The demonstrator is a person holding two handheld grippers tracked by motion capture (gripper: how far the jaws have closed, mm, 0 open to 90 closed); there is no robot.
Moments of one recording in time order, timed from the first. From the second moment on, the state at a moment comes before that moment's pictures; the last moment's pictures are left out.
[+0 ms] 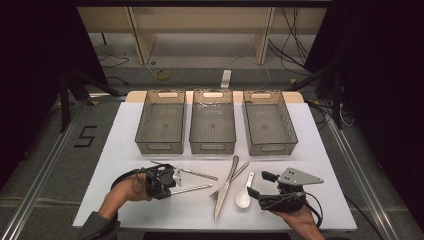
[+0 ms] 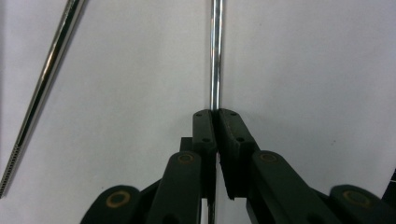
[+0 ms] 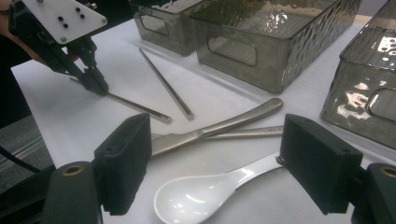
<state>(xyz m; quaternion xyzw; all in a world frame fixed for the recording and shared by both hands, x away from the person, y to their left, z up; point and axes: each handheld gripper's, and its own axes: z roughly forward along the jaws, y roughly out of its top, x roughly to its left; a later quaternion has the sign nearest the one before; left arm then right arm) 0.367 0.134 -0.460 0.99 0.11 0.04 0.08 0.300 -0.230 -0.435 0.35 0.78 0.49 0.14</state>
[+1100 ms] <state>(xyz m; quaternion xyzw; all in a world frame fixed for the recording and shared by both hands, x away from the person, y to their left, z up) 0.382 0.143 -0.406 0.93 0.24 0.09 0.26 0.302 -0.232 -0.436 0.36 0.78 0.49 0.14</state>
